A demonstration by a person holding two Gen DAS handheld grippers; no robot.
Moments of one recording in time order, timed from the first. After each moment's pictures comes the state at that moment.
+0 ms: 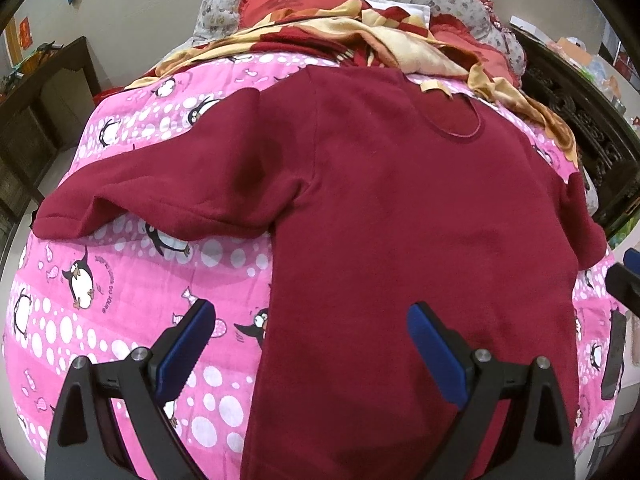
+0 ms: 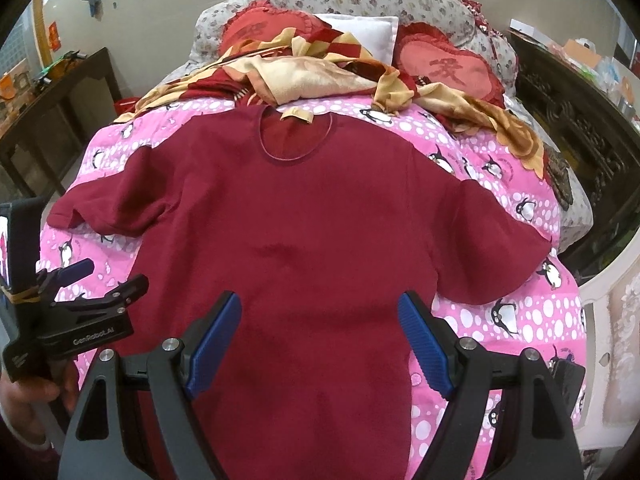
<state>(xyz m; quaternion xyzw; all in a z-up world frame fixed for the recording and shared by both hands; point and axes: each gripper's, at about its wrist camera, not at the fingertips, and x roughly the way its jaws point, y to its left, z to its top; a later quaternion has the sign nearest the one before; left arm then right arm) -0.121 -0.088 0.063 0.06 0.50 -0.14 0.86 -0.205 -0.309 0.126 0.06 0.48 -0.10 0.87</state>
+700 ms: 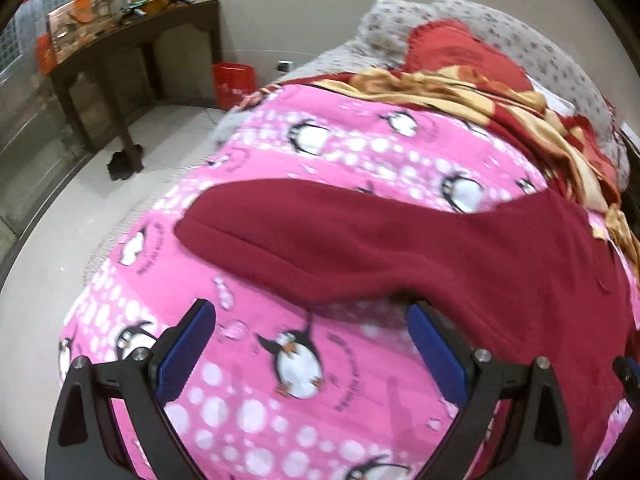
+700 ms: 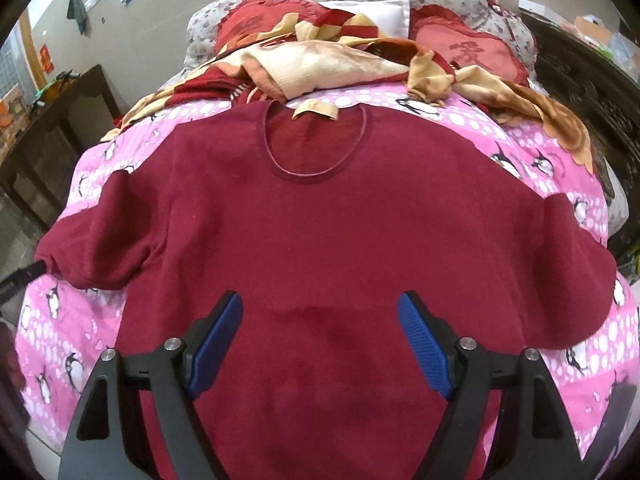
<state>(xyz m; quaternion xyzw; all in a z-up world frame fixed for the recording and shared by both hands) -0.034 0.097 0.075 -0.04 0.46 0.05 0.88 -0.121 -0.303 0.070 0.10 0.47 -0.09 0.87</state>
